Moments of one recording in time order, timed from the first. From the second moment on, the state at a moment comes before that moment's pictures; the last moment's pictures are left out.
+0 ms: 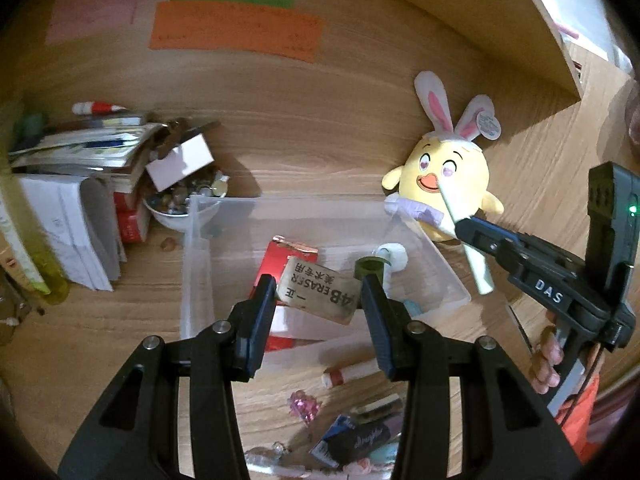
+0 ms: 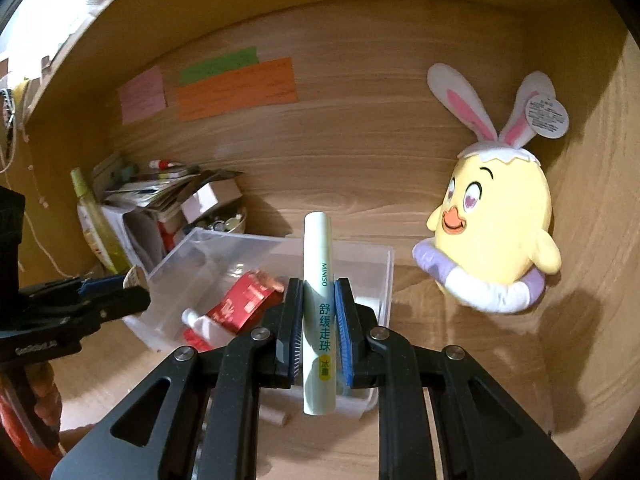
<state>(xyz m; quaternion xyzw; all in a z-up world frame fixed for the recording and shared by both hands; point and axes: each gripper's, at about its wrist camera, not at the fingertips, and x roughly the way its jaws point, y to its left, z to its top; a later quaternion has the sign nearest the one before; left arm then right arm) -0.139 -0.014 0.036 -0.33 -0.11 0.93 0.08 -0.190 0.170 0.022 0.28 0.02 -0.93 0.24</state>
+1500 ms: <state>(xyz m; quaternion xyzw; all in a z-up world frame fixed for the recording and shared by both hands) -0.173 0.004 0.011 -0.38 -0.04 0.92 0.05 -0.235 0.130 -0.019 0.35 0.09 -0.90 0.23</state>
